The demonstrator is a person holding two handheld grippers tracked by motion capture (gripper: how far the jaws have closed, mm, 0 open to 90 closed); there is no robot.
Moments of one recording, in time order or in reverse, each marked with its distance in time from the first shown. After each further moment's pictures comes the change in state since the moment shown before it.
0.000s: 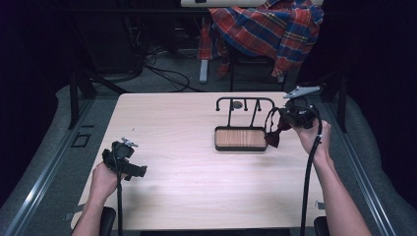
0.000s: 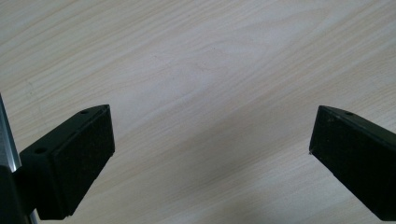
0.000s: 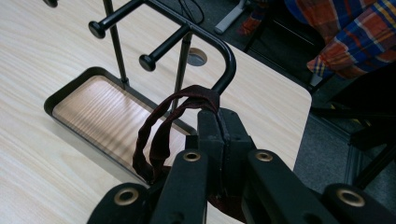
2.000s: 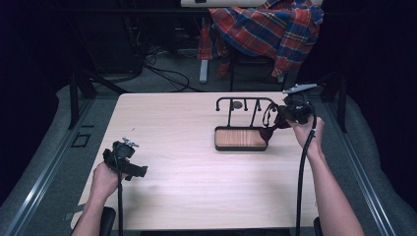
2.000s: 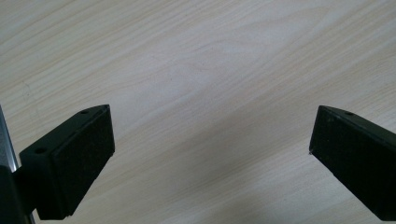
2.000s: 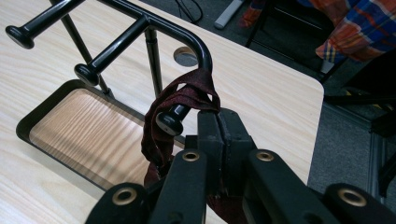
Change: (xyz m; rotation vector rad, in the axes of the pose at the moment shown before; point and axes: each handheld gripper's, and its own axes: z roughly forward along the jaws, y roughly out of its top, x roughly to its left) left arm -0.001 0.001 0.001 0.007 -0.003 0.008; right arm -0.020 -0.002 0.041 0.004 0.025 0.104
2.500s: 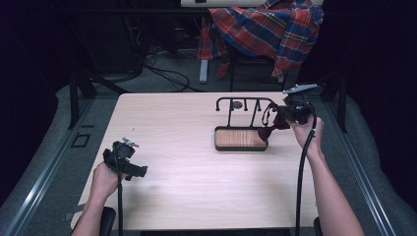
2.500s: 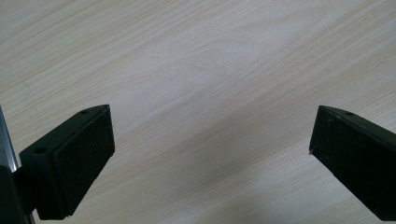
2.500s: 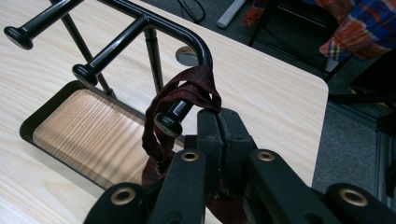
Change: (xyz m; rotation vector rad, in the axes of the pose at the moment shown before) left arm 0.000 0.000 0.000 0.000 0.000 0.001; right arm -0.001 -0.001 0.002 0.002 0.012 0.014
